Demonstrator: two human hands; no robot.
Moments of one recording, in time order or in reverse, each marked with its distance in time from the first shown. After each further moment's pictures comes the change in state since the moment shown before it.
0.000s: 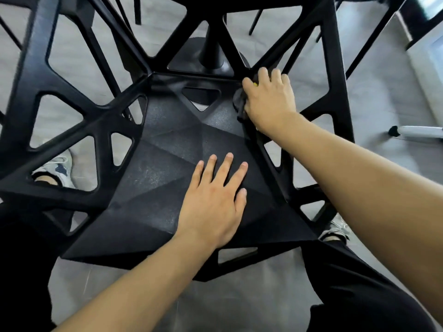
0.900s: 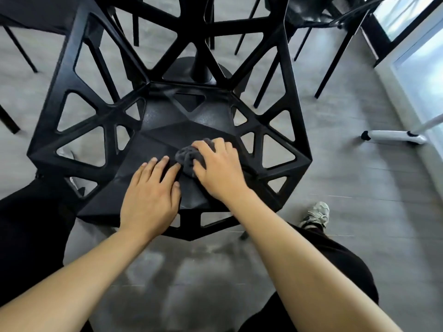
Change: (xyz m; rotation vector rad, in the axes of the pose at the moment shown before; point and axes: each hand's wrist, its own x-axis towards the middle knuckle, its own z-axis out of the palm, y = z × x) left_hand -0.074 -0.049 -0.008 0.078 0.236 -0.124; right_hand -0.163 -0.094 -0.037 0.576 0.083 0.057
